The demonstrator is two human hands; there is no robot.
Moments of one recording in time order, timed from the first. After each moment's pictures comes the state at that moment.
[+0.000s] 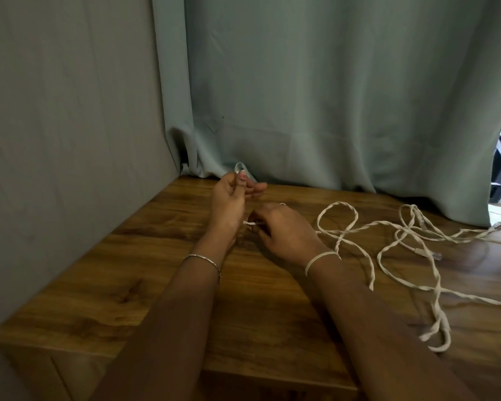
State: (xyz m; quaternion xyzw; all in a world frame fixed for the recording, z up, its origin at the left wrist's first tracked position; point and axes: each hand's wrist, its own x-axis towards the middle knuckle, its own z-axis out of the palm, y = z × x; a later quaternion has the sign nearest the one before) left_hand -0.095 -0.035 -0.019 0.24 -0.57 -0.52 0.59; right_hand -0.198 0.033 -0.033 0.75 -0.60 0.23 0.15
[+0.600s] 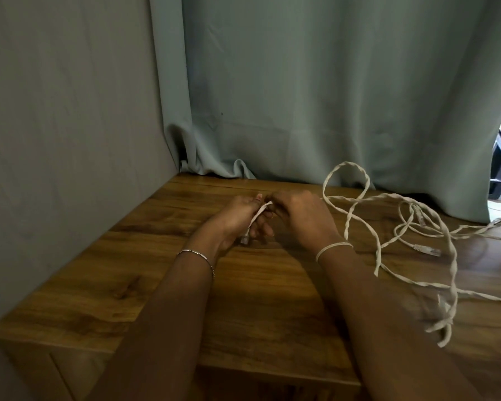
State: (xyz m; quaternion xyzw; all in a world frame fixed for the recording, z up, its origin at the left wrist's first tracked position) left_hand -0.087 -0.029 -0.027 0.31 -0.69 -0.57 0.31; right_hand -0.223 0.038 -0.021 0.69 -0.64 0.26 0.21
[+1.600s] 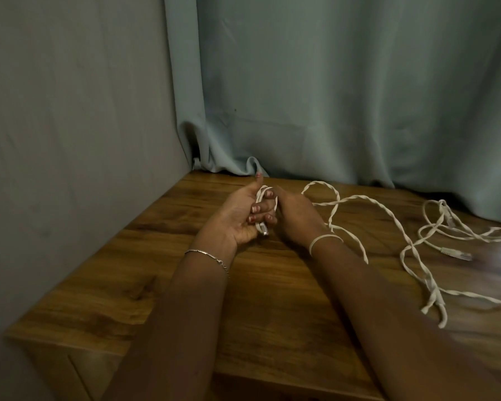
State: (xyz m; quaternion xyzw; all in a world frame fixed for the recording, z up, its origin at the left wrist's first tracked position) left_hand -0.076 -0.038 -0.015 0.13 -0.43 -0.84 0.30; right_hand -0.207 -0.010 -0.040 0.69 -0.66 0.28 0.09
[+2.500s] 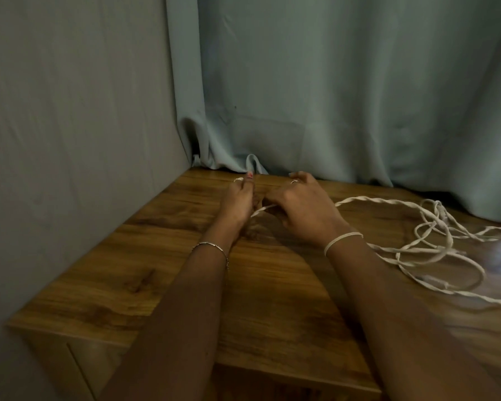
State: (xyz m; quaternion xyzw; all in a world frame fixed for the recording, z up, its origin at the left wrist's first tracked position) left_hand -0.090 -0.064 -0.036 0.38 -0.66 -0.43 0.48; right_hand -0.202 0.033 -0.007 0.75 -0.57 0.14 0.30
